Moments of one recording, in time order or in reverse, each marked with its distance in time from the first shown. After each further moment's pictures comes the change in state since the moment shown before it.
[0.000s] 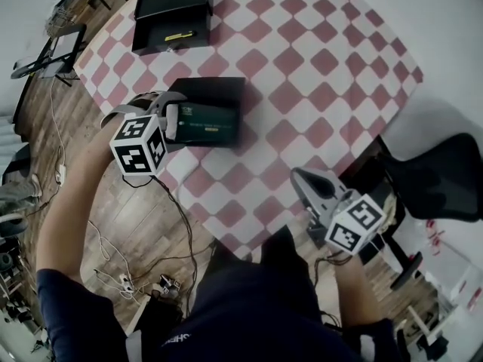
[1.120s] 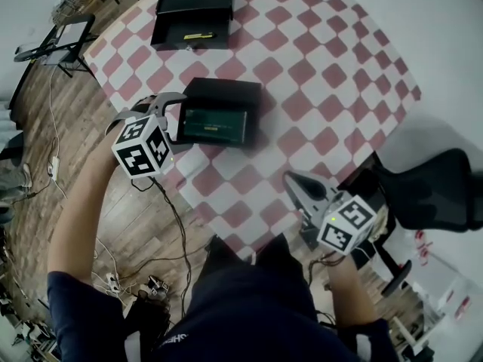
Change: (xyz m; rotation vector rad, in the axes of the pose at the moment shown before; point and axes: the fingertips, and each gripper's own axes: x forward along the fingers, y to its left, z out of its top) left arm -0.023 -0.006 -0.026 -0.210 -0.115 0.110; right arm 0.036 0.038 0.000 -0.047 0.048 0.031
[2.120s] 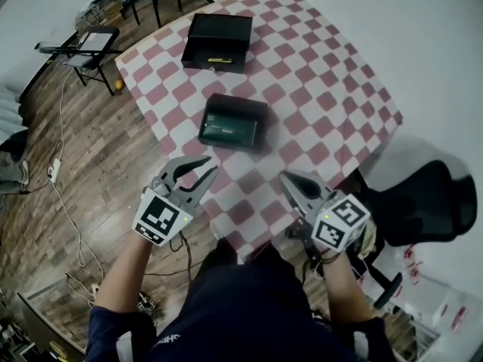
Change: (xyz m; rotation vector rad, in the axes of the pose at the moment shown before) left arm -0.140 -0.098 0.076 -0.512 -0.626 0.377; right arm -0.018 0.086 0.037 -0.193 -0.054 0.039
